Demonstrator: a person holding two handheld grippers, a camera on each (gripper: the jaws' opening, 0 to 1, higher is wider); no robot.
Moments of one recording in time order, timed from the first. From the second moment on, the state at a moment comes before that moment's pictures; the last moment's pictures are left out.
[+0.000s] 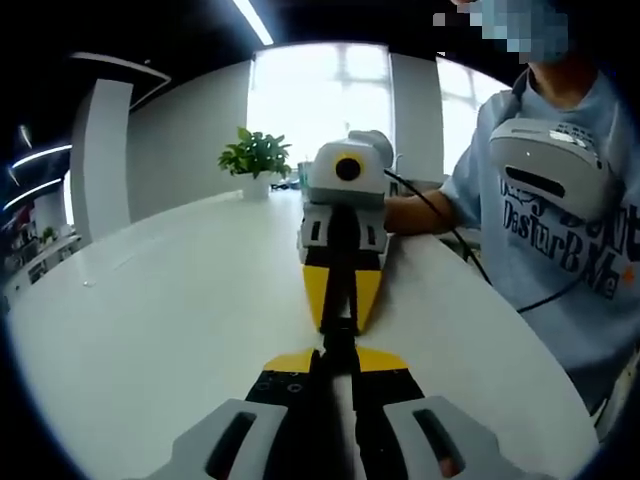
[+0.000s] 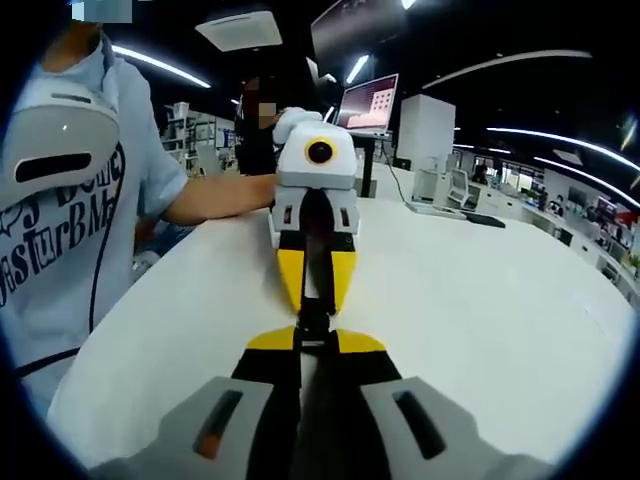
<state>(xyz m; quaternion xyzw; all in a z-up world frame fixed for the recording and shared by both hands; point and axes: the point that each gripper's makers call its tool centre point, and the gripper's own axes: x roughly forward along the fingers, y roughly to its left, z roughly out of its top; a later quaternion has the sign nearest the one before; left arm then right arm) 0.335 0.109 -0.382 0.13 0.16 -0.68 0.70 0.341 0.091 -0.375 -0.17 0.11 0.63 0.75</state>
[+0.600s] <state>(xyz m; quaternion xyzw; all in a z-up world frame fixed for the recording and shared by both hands) 0.327 0.099 -0.385 0.14 0.16 -0.69 0.69 0.322 0.096 -0.368 -0.18 0.10 0.65 0.73</state>
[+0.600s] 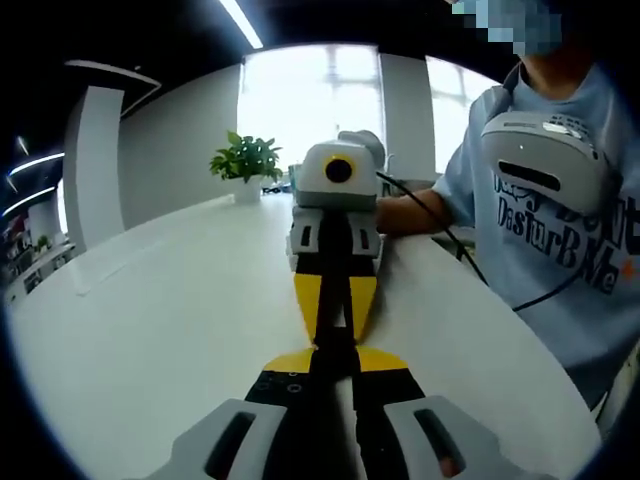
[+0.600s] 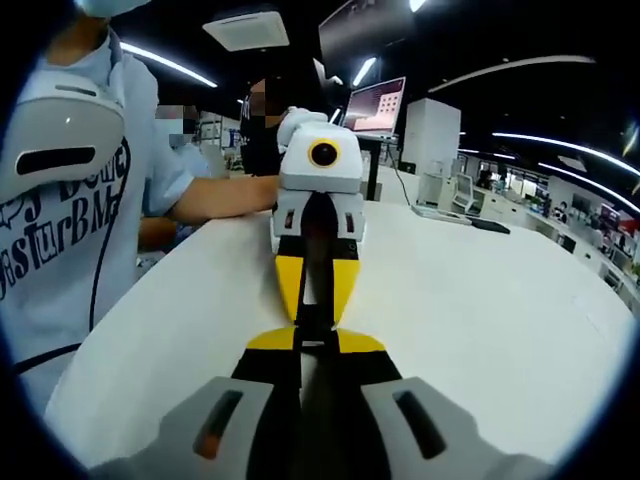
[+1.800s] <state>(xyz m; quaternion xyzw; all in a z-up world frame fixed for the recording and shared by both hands) 0.330 0.103 -0.382 0.13 0.15 -0.70 0.69 0.330 0.097 -0.374 -0.16 0.11 0.65 0.73</state>
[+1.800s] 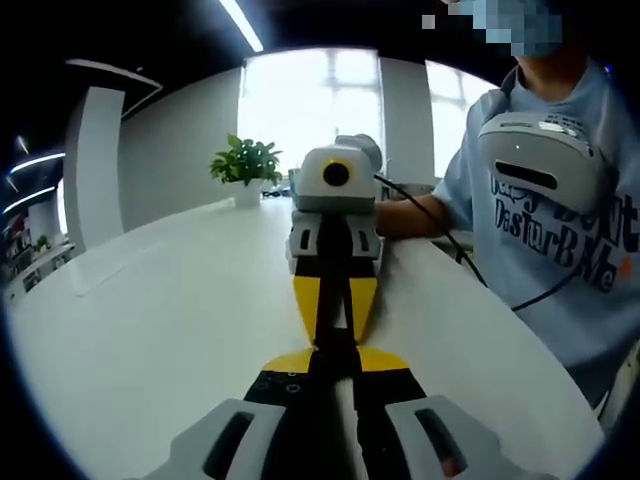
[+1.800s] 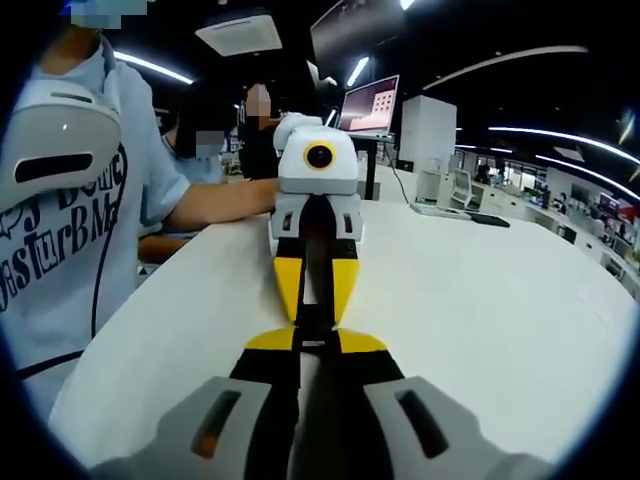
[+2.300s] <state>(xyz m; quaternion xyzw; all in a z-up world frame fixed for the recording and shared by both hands) 0.330 0.105 -0.381 0.13 0.14 -0.70 0.69 0.333 0.097 -0.375 -0.16 0.11 0.65 0.73</state>
